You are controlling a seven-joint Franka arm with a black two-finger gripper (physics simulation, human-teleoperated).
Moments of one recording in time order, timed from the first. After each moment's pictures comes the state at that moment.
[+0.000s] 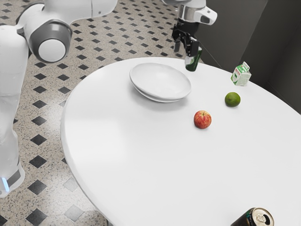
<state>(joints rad) -0.12 0.22 0.30 -1.15 -0.08 1.49 0.02</state>
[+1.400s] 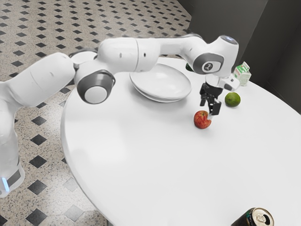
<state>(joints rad) -0.02 0.83 0.08 -0.75 -0.07 1.66 0.10</state>
